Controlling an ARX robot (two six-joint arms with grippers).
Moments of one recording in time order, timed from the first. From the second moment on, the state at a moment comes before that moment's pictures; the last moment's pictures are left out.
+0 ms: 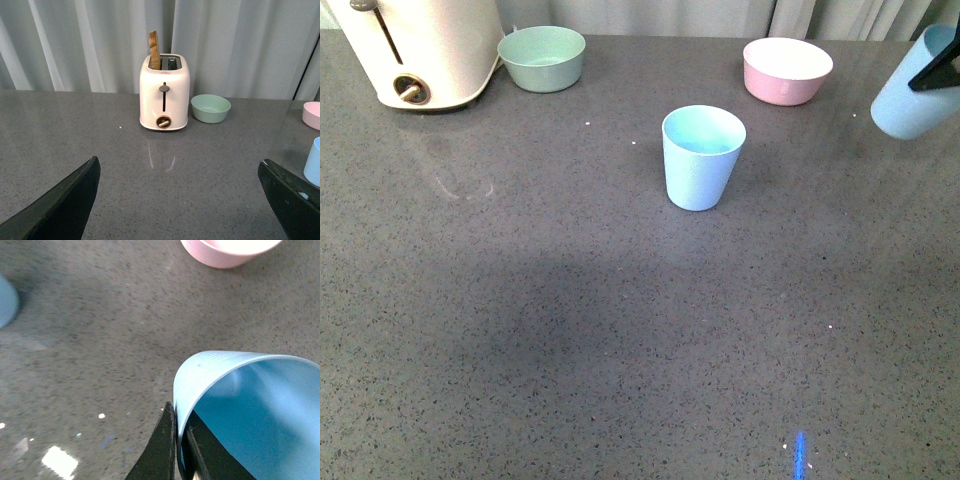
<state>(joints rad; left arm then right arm) 0.00 0.01 0.02 0.00 0.00 -0.01 -0.04 1.99 1.48 -0.41 -0.31 -0.67</state>
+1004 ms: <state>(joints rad) 0.00 0.01 0.02 0.00 0.00 -0.01 0.36 1.92 1.48 -0.48 -0.34 -0.67</state>
